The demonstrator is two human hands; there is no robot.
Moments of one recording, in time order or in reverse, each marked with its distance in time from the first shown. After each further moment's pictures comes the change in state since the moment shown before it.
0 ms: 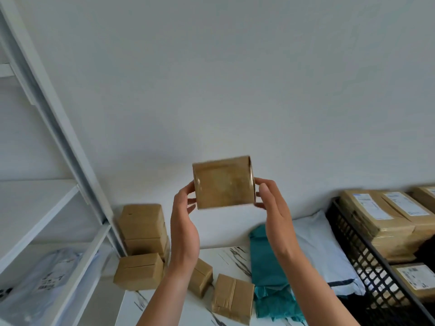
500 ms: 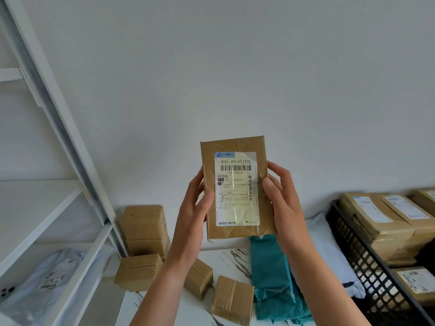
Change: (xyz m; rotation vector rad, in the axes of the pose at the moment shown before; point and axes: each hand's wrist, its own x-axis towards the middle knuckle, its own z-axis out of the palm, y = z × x) left_hand -0.007 0.035 -0.004 -0.068 -0.350 0.033; right_hand 0.001 -0.029 -0.013 0.178 -0.098 -0.025
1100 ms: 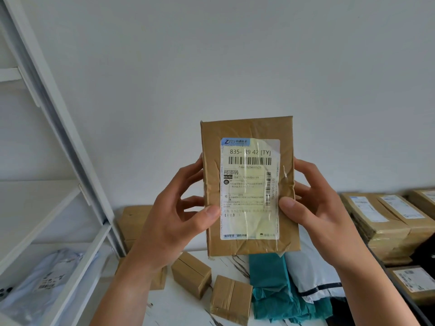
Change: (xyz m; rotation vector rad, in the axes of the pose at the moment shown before) left_hand -0.017 0.064 -0.030 0.211 -0.190 0.121; right_hand -0.028 -0.060 -0.040 -0.078 -0.227 -0.106
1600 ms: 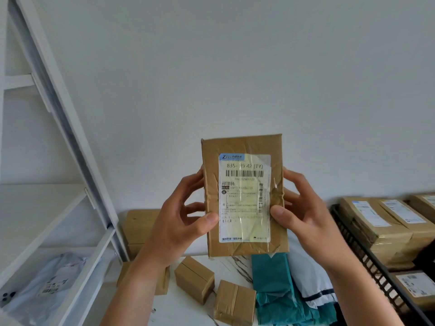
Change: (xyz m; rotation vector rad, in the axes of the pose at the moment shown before) left_hand 0.001 -0.027 -0.015 -0.012 0.014 -0.047; right_hand 0.006 0.020 0.015 -0.023 -0.031 0.041
